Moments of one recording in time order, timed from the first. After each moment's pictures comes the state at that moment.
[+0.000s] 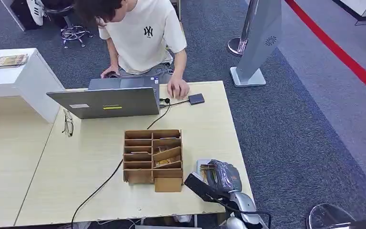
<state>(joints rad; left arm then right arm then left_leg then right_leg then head) -0.03 -0.25 1.50 -0.31 -1.42 0.05 0.28 -0.02 -0.01 0.46 -1.25 0.85 -0.32 0.22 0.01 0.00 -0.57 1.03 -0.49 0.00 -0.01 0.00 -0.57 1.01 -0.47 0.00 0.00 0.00</state>
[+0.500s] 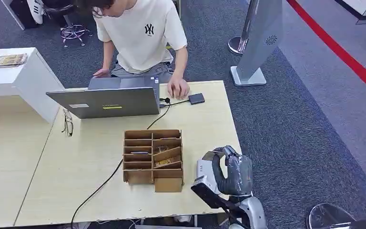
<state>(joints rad) -0.03 -0.29 1.50 -0.35 -1.42 0.05 0.27 0.10 0.03 0.41 -1.54 0.92 -0.68 -0.01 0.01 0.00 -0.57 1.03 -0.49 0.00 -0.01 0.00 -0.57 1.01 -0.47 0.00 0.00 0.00</state>
